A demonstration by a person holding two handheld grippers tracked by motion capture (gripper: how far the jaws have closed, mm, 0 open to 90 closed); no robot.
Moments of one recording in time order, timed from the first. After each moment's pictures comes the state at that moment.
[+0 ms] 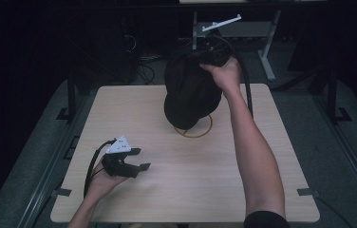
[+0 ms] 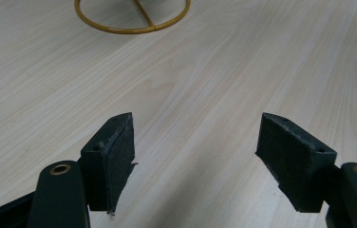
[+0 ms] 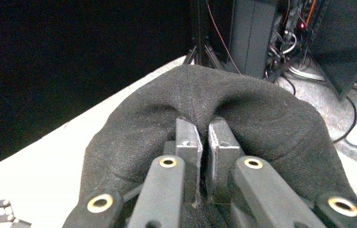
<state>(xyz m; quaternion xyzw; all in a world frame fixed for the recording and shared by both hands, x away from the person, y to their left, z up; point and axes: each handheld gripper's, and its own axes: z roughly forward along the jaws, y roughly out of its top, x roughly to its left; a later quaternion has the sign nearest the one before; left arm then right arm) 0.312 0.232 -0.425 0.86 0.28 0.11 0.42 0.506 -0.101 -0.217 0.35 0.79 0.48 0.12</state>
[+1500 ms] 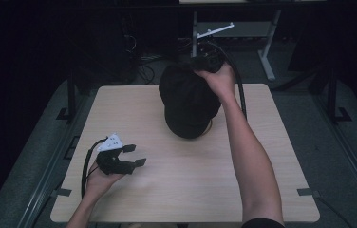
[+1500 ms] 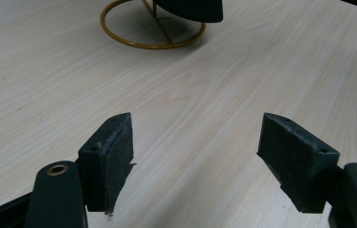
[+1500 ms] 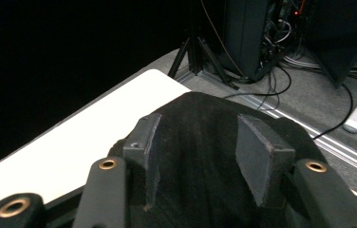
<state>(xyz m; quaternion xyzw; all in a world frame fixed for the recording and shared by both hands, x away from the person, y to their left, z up) 0.314 0.249 -0.422 0.83 0.31 0.12 0.46 0.510 -0.090 -0.237 0.37 0.79 0.47 0.12</state>
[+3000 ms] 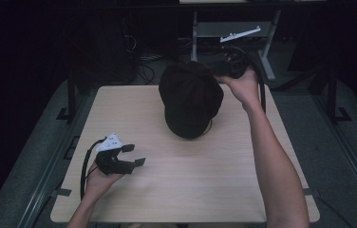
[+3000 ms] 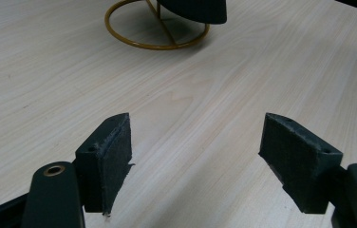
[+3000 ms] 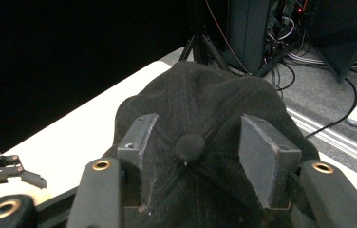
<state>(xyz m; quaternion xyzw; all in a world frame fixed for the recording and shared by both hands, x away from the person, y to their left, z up) 0.313 0.251 -0.422 0.82 0.31 0.12 0.46 0.479 -0.144 -0.233 0.36 0.79 0.48 0.10</state>
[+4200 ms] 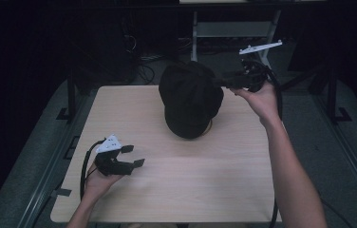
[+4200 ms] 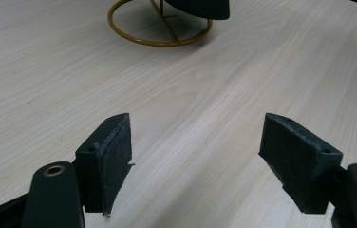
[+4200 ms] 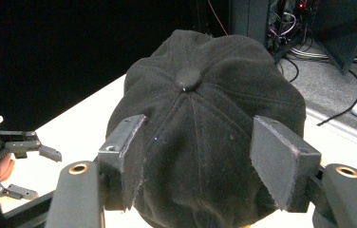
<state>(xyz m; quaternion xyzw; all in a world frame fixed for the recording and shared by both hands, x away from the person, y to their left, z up) 0.311 0.252 -0.424 0.82 0.32 0.13 0.46 0.444 -0.185 -0.248 0.37 0.78 0.49 0.09</state>
